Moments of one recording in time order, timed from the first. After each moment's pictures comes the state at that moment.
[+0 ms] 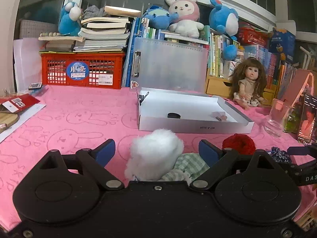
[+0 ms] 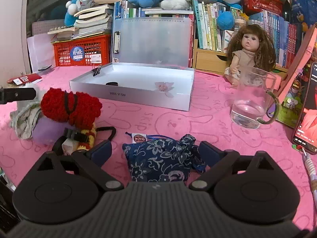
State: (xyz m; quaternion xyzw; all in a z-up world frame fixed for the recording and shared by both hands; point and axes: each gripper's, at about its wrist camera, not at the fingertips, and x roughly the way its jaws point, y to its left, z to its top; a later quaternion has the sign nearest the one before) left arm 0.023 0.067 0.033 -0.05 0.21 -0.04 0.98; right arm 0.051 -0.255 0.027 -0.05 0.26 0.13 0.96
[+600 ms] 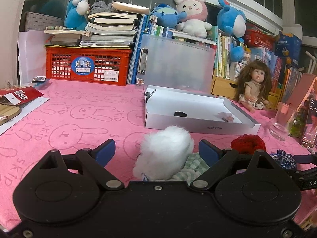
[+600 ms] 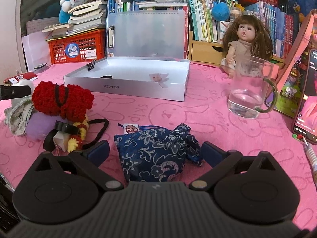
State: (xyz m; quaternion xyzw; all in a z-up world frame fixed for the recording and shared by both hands) left arm 0.030 0.072 0.025 -0.07 0.21 -0.03 0.98; right arm 0.057 -0.263 0.017 -0.03 0.27 0.12 0.95
